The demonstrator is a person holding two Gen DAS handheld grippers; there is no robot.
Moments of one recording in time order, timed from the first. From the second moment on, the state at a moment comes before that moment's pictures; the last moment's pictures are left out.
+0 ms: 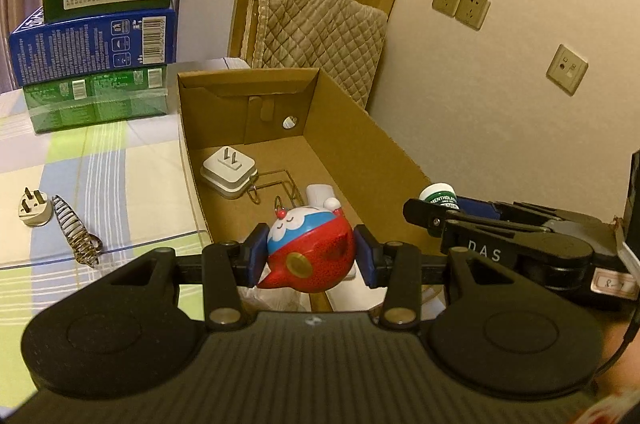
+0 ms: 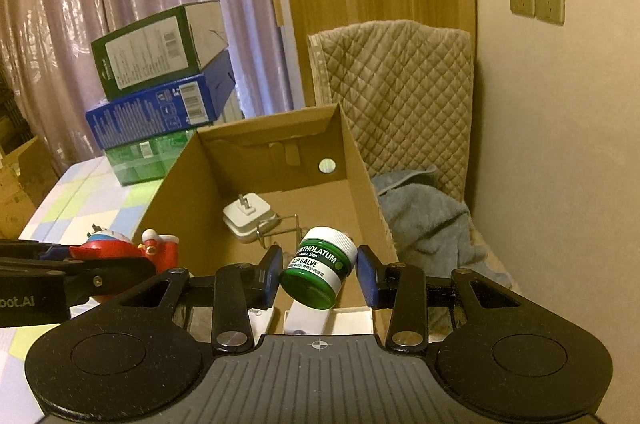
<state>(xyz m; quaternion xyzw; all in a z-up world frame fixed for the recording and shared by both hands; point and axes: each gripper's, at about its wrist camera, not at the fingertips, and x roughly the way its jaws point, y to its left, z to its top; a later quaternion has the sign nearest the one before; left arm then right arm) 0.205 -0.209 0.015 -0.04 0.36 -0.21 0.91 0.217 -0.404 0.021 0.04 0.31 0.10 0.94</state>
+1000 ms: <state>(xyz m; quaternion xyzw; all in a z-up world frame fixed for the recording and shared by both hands) 0.211 -0.221 -0.004 -0.03 0.38 -0.22 0.90 0.223 -0.406 0.006 0.06 0.33 0.10 0.94</state>
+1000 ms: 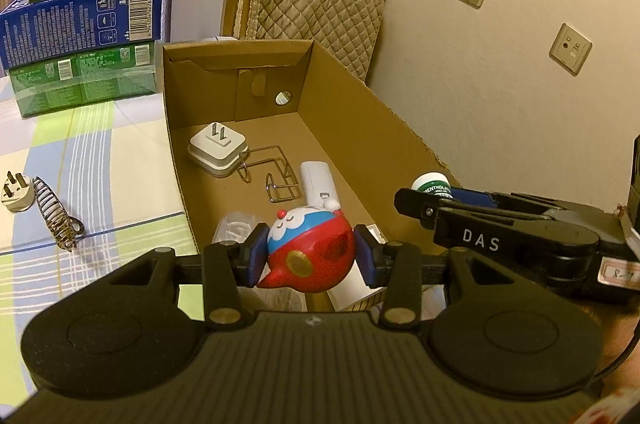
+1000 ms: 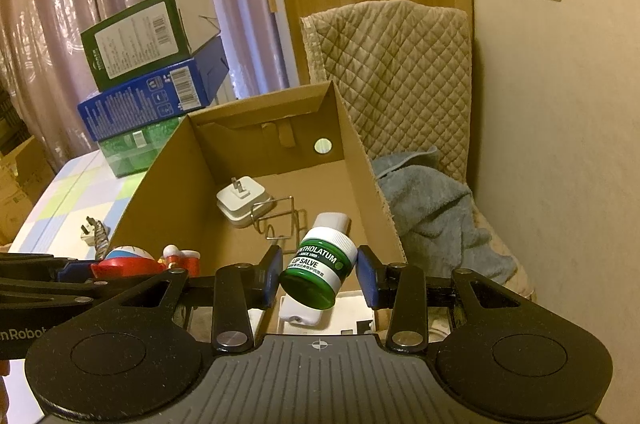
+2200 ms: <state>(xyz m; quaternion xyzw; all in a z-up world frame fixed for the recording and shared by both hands) 0.182 -0.148 0.016 -0.08 0.34 -0.15 0.93 0.204 -0.415 0.029 0.09 0.29 0.08 0.95</state>
